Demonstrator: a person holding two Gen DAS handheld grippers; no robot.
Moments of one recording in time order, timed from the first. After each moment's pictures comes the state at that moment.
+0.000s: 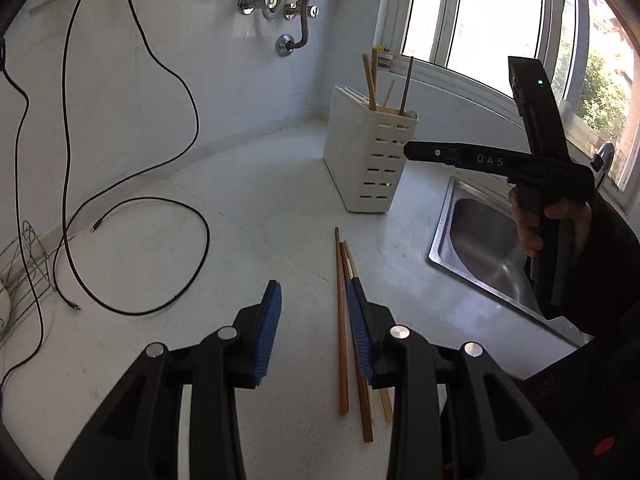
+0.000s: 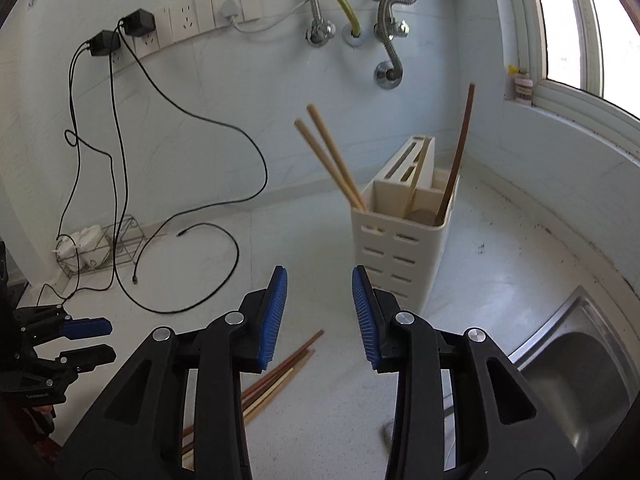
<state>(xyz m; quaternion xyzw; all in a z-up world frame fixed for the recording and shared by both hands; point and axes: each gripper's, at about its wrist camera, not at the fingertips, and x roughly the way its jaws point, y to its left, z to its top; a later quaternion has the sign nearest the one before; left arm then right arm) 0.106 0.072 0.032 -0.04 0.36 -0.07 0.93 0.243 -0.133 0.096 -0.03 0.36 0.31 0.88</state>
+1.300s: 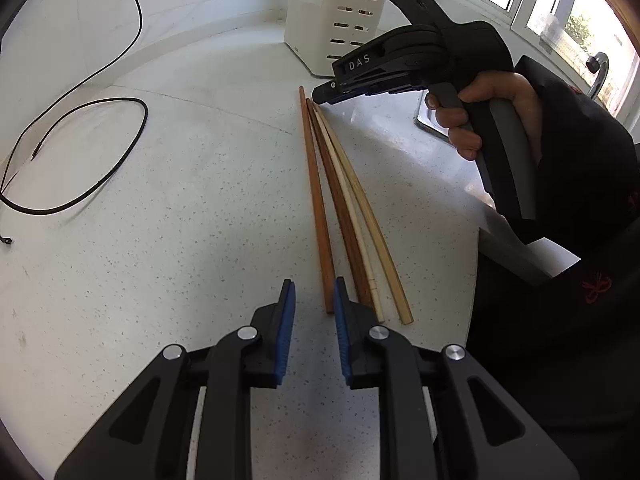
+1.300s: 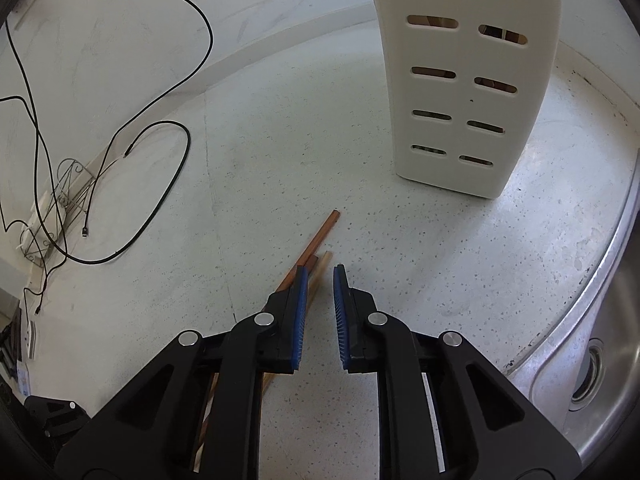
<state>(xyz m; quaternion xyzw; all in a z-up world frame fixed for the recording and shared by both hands) 0.103 0.051 -0.058 0.00 0.48 -0.14 0.87 0.278 -0.077 -0.030 0.00 0.53 0.25 0.81</state>
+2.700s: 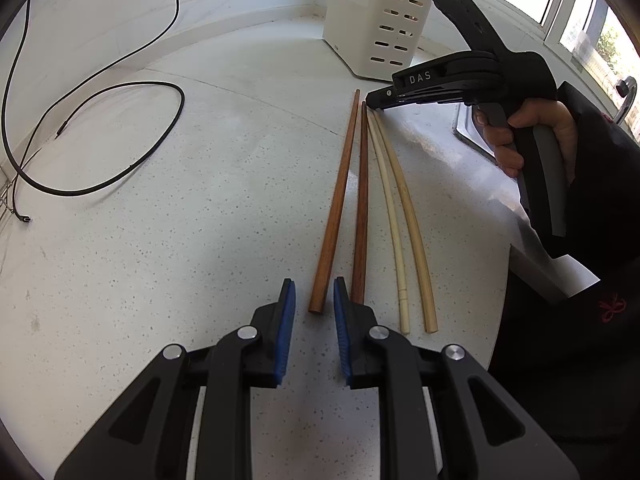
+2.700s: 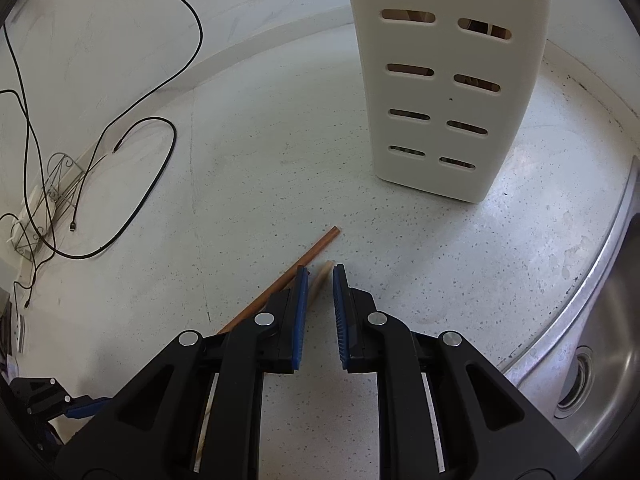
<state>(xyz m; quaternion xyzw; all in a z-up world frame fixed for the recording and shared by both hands) 0.113 0.068 -0.066 -0.02 0.49 -0.08 0.87 0.280 -0.079 -0.032 -0.03 0.53 0.24 0.82</state>
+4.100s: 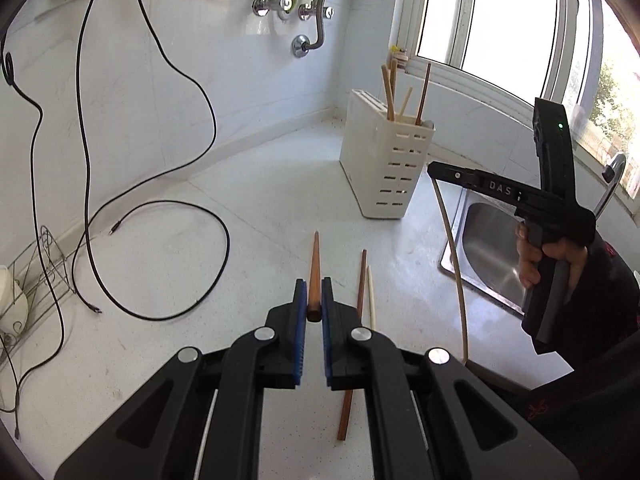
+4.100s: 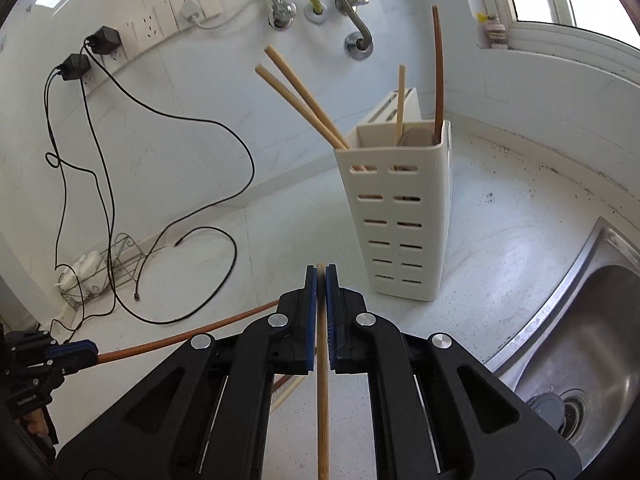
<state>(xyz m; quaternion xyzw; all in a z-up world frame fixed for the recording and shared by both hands) 0.117 0.075 0.058 -0.03 0.36 -0.04 0.93 0.238 -0.151 0.085 0.07 0.34 0.30 0.89</state>
